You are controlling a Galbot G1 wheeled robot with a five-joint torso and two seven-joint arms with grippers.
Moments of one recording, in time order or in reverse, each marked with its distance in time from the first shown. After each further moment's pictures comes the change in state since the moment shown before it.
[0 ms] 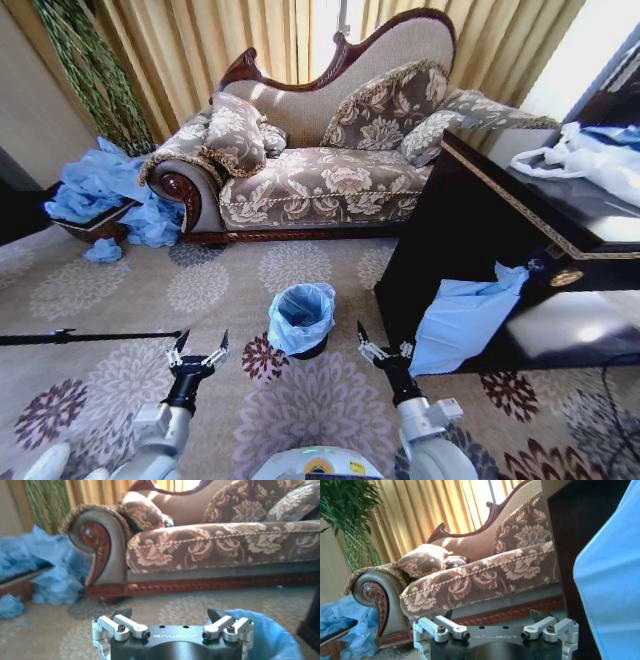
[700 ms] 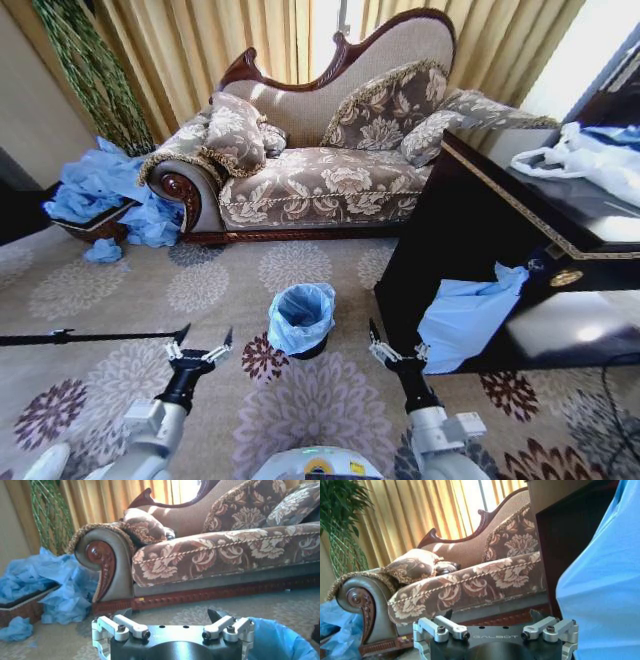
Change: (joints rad) left arm 0.025 -0.030 -0.090 0.008 0.053 -0.084 0.059; right arm -0.044 0.023 0.035 0.050 -0.035 0.004 0.029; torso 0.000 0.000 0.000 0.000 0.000
